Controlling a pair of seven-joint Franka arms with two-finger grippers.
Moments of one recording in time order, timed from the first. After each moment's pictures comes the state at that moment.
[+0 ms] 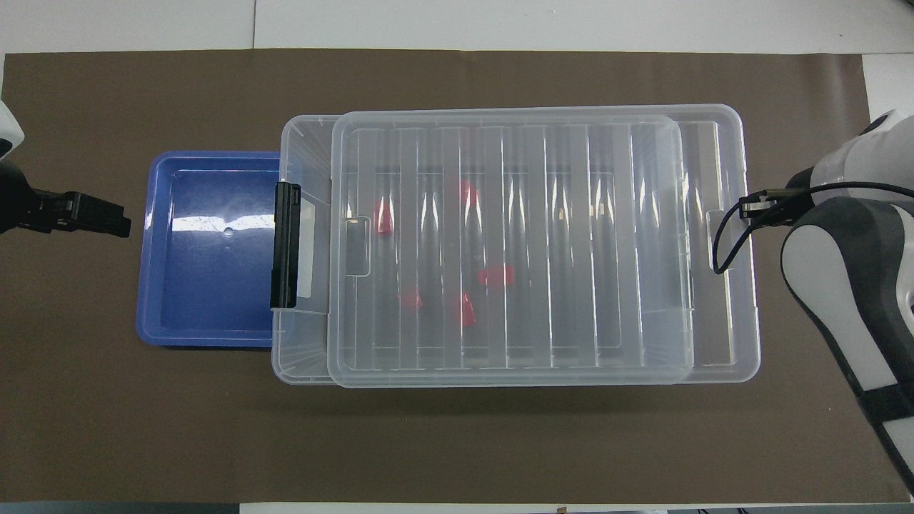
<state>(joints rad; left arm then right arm) -0.03 -0.03 -0.04 -1.66 -0.04 1.61 0.08 0.23 0.05 -0.26 -1.91 0.02 1.96 0.02</state>
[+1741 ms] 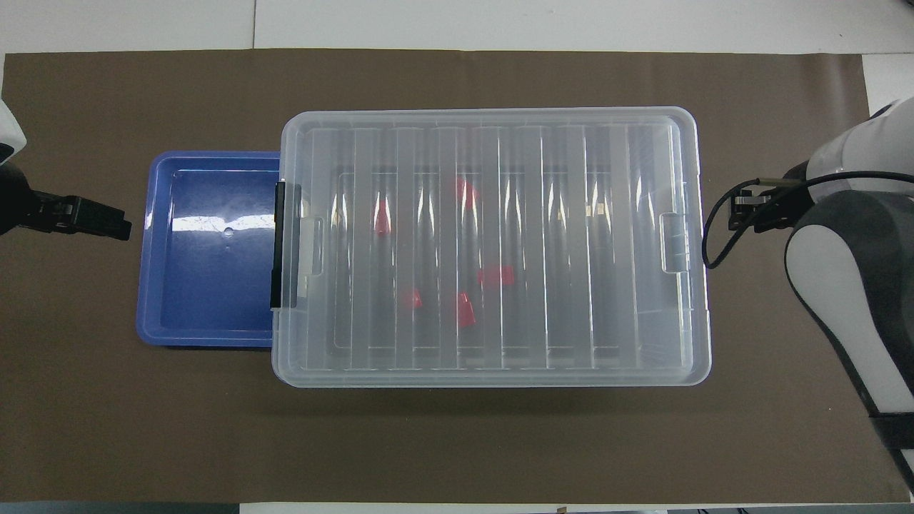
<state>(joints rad) -0.03 -0.03 -0.04 -1.66 -0.04 1.60 0.12 0.27 0.03 -0.27 -1.80 0.02 1.80 0.09</state>
